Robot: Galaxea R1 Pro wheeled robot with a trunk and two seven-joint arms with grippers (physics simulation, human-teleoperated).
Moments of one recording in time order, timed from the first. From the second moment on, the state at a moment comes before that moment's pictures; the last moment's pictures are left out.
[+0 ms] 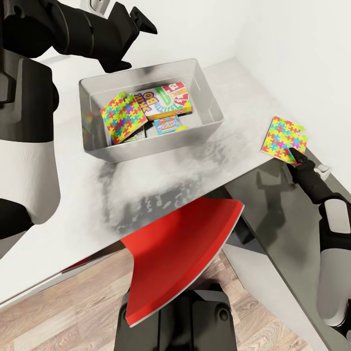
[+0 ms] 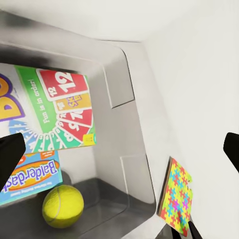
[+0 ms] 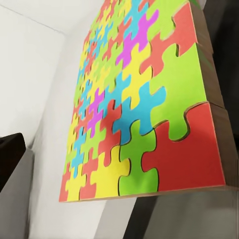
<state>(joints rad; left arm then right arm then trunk) -1.70 0.05 -0.29 -1.44 1.77 0.80 1.09 -0.96 -0.27 -0.49 -0.97 -0.94 0.50 0.49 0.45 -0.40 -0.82</state>
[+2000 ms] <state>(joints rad) -1.68 0.05 -0.29 -1.44 1.77 0.80 1.09 -0.97 -0.27 -0.49 -1.00 -0.94 0.51 0.49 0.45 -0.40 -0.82</state>
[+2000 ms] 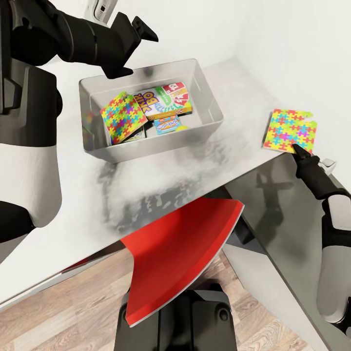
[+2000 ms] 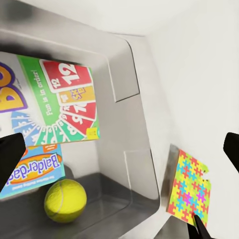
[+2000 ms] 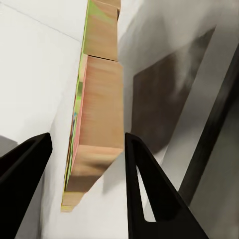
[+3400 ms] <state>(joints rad) -1.62 0.07 -0.28 -1.44 1.84 0.79 1.09 -0.88 -0.30 -0.49 -1.45 -0.96 1.01 0.50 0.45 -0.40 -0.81</state>
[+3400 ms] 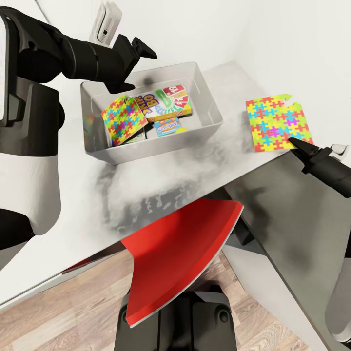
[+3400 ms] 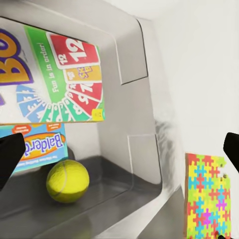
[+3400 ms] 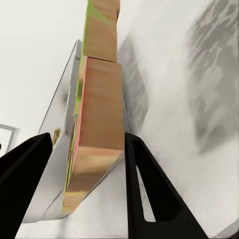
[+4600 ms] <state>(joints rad) -1.61 0.10 -0.27 -1.44 1.85 0.79 1.09 -0.89 -0.34 -0.49 -1.50 -0.96 1.04 0.49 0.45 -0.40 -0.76</state>
